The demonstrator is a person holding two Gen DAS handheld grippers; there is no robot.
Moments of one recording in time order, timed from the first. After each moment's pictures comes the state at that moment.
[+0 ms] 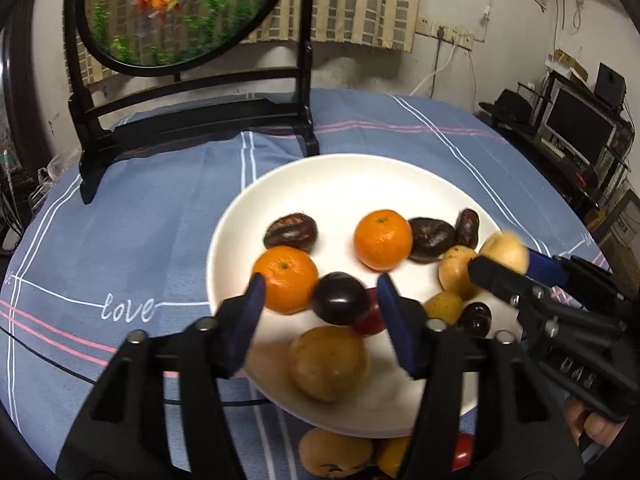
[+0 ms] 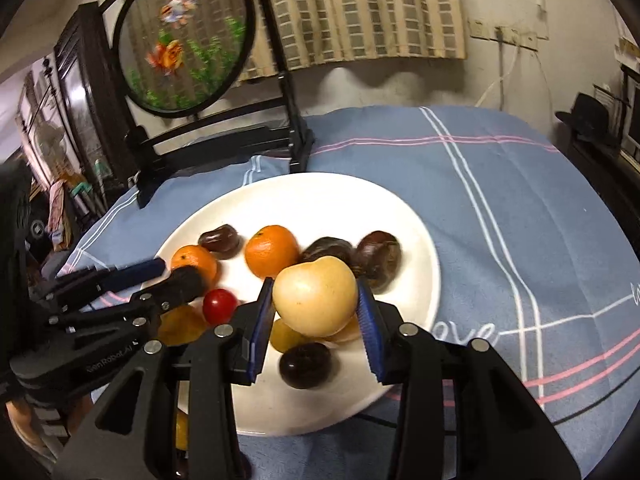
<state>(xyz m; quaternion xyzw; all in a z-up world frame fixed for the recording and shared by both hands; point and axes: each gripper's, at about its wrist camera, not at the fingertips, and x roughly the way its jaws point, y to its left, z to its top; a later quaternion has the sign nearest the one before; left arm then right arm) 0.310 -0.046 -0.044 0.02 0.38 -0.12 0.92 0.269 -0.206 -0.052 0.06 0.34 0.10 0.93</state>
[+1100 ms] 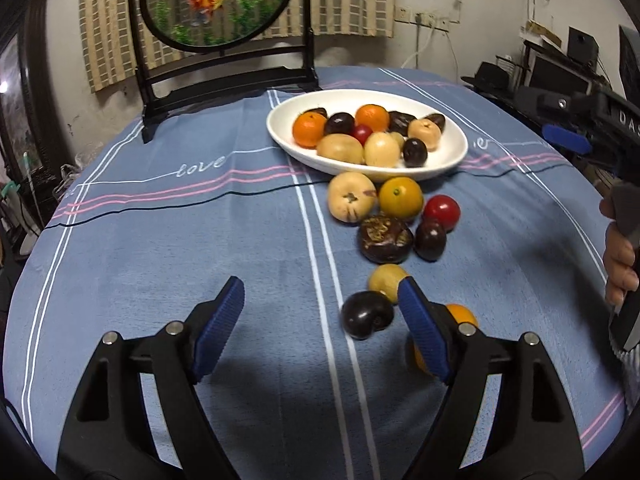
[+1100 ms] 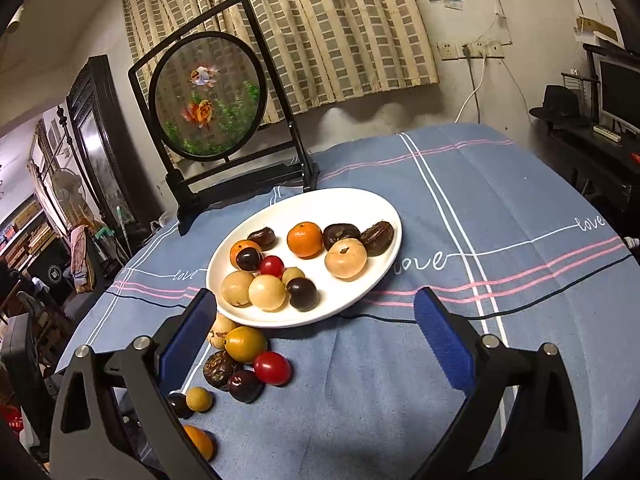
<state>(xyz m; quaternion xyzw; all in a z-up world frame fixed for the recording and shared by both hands) 0.129 0.007 -0.067 0.07 0.37 -0.13 0.92 0.147 -0.232 -0.025 0.14 0.28 0.09 0.95</state>
